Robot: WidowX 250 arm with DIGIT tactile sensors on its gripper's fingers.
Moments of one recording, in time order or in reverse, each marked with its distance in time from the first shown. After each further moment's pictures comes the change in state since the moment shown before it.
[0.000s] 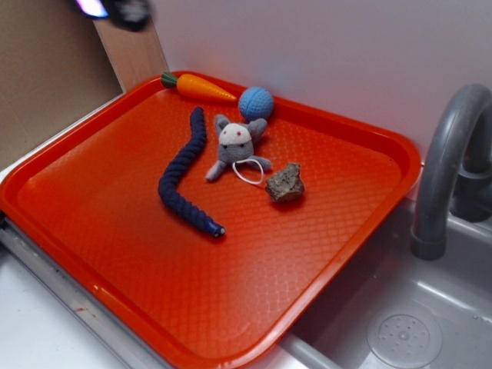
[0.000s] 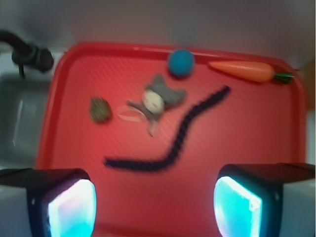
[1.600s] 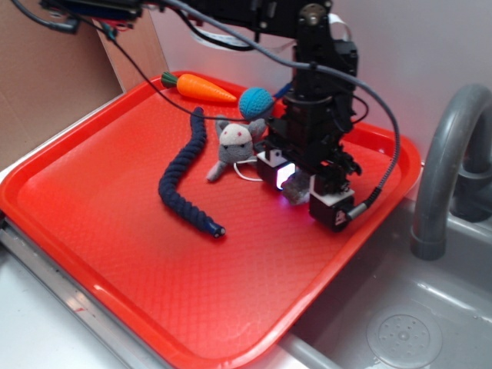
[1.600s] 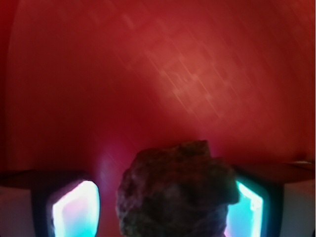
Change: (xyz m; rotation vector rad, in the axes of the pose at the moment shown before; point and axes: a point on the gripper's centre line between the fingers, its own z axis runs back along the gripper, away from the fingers) arm 0.039 -0.083 -0.192 0.107 0.265 -0.065
